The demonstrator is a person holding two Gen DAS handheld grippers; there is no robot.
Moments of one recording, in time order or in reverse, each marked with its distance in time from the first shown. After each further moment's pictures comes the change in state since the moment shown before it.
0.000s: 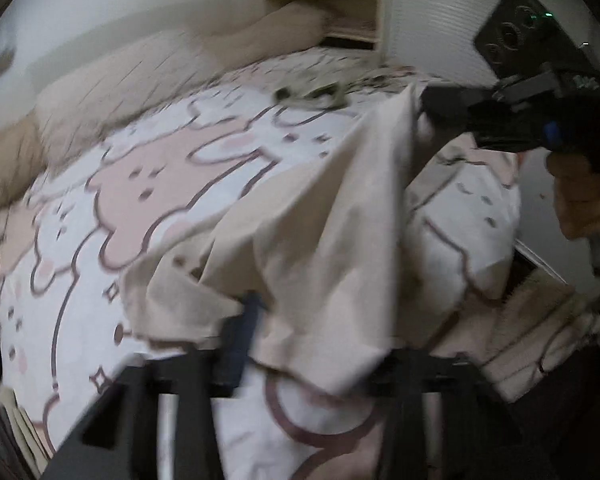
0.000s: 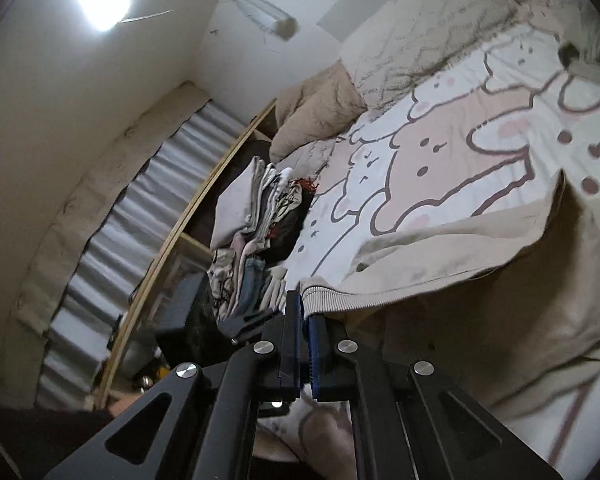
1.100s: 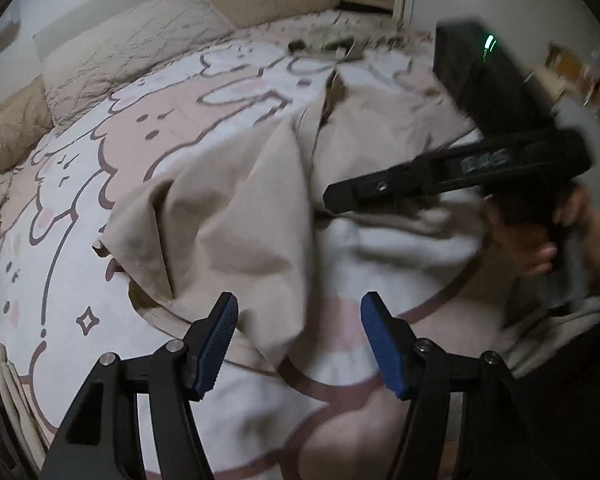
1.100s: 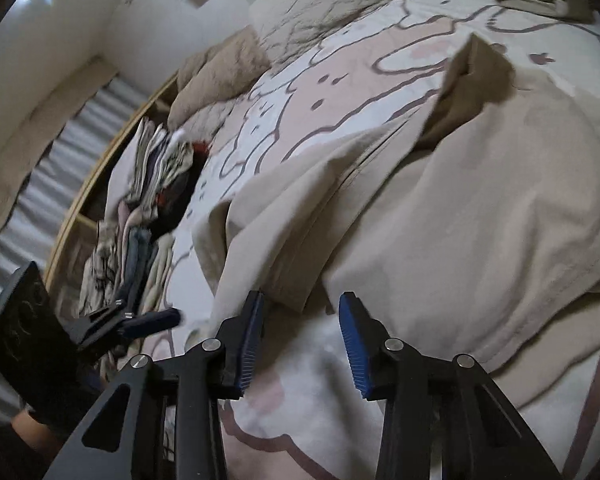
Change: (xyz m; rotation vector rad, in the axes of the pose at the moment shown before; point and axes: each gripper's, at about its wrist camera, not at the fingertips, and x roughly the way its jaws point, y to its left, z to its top) left arm 0.037 0.016 -0.043 -0.050 0.147 0.109; right arm 0.093 -0.074 -0.039 0.099 0.116 -0.300
